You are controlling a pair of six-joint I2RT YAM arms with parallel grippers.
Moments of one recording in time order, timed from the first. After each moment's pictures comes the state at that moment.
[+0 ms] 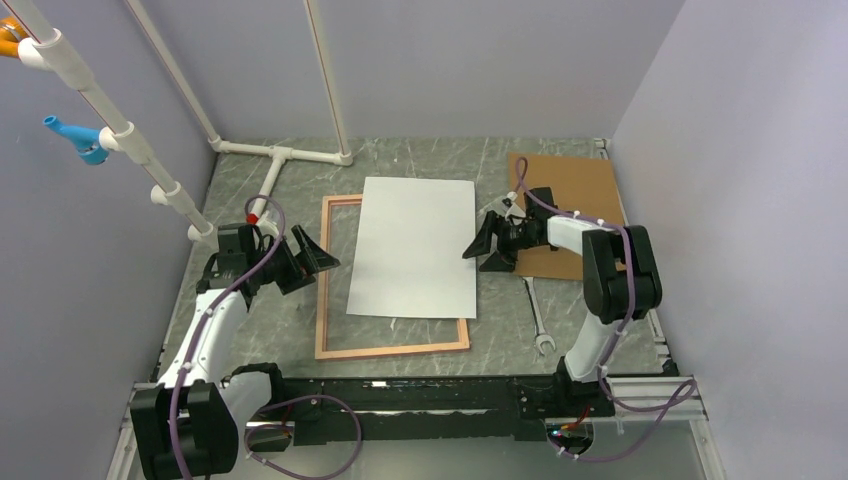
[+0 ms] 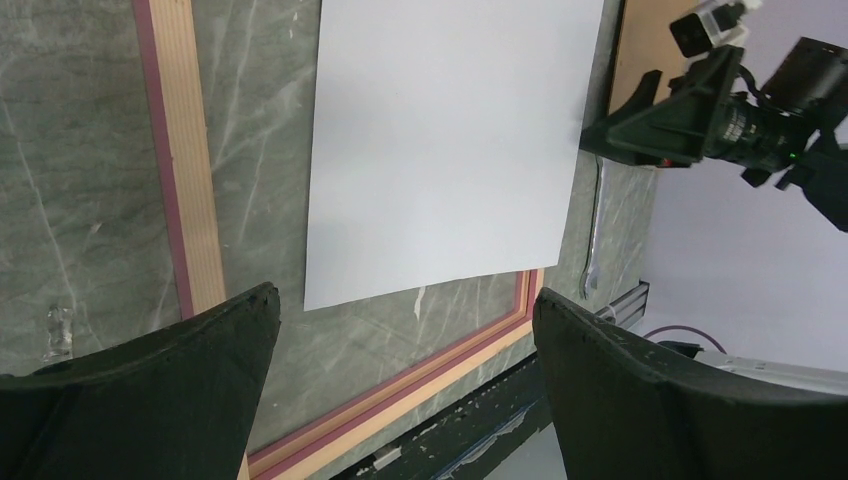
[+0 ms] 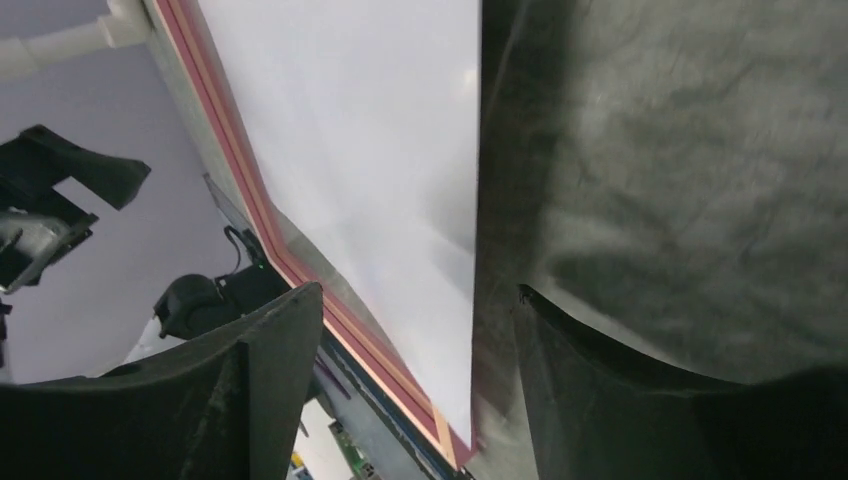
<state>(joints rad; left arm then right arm) 0.10 1.00 0.62 -0.41 0.67 -0.51 0.12 1.77 0.99 -0.36 -0.78 0.46</state>
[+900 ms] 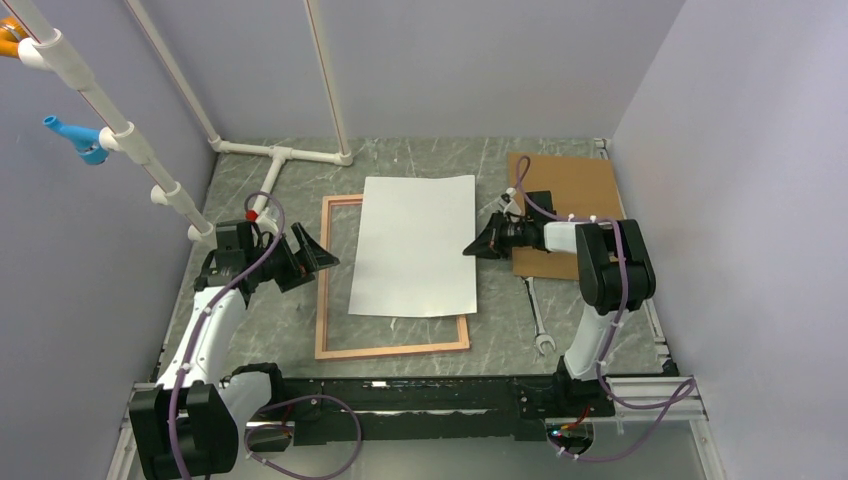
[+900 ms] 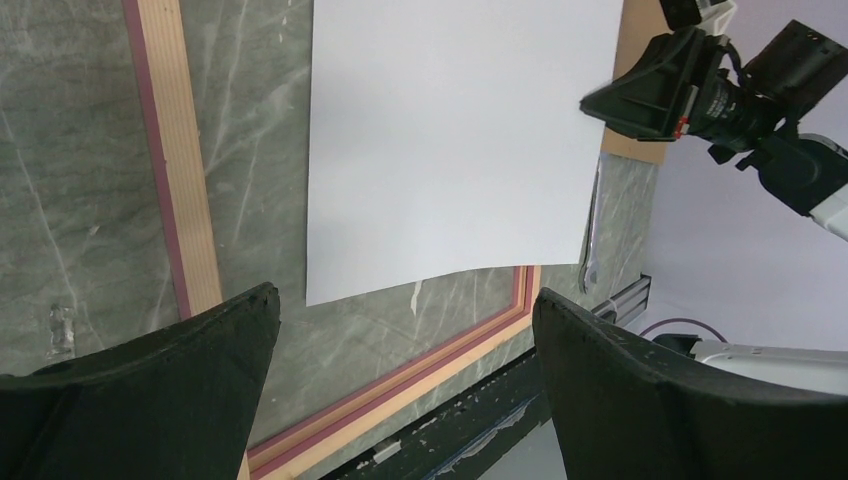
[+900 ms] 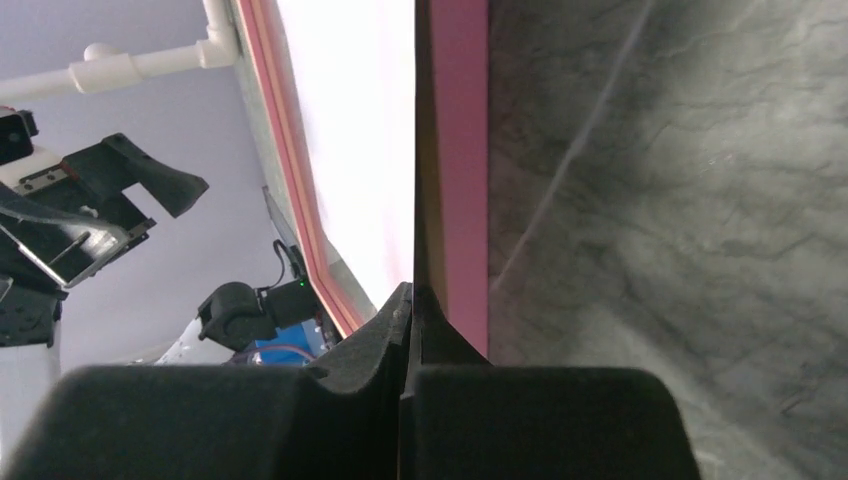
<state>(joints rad) 0.10 1.00 0.65 -0.45 0.68 -0.49 0.12 1.89 0.93 0.02 -0.91 0.61</state>
